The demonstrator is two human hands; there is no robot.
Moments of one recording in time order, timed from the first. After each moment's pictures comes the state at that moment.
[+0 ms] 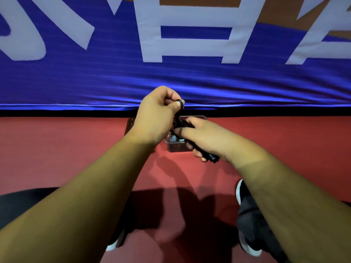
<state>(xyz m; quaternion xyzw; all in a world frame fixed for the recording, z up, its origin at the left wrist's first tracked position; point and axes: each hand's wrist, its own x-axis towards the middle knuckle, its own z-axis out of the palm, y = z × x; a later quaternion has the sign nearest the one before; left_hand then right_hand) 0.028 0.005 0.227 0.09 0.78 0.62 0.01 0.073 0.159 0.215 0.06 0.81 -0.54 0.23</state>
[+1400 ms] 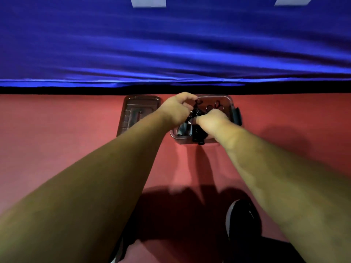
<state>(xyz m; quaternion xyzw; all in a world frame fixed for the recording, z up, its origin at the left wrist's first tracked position) -0.157 0.045 0.021 0.01 0.83 0.49 0.27 -0.124 0.192 -0.010 0.29 0.84 -0.41 0.20</state>
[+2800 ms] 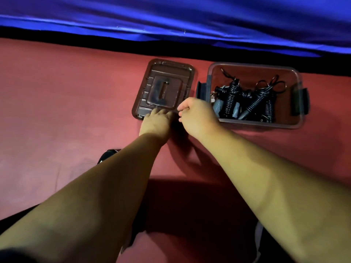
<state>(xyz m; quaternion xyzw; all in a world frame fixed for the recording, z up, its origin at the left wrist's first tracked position) -0.134 -0.098 -0.201 0.09 0.98 0.03 0.19 -0.133 0.050 -0.136 0.13 0.85 -0.47 0.19</state>
